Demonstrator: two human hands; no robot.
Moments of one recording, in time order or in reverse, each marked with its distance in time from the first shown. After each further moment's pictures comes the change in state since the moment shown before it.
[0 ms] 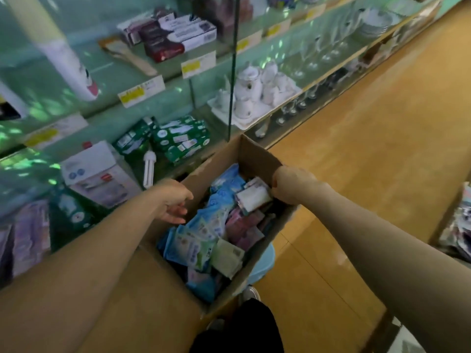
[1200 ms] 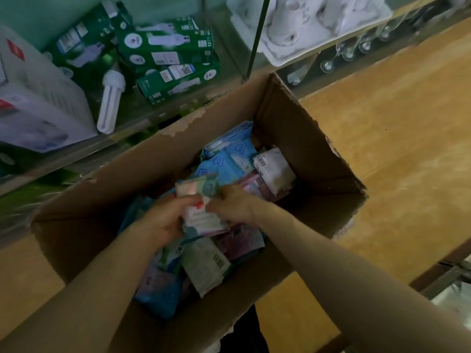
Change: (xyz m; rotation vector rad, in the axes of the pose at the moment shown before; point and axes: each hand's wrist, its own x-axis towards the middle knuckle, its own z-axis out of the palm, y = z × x) left_hand 0.153 -0.073 0.112 -0.785 -0.159 -0.292; right_hand 0.149 -0.052 0.149 0.768 -0.688 -0.176
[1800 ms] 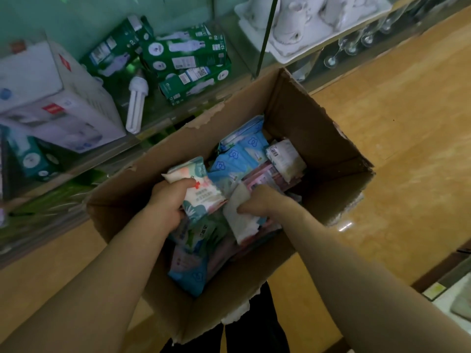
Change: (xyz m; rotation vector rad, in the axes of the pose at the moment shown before) left_hand -0.019 0.010 -0.032 -0.024 0.229 0.180; right_hand -0.020 0.008 0.018 -0.144 0.173 0.209
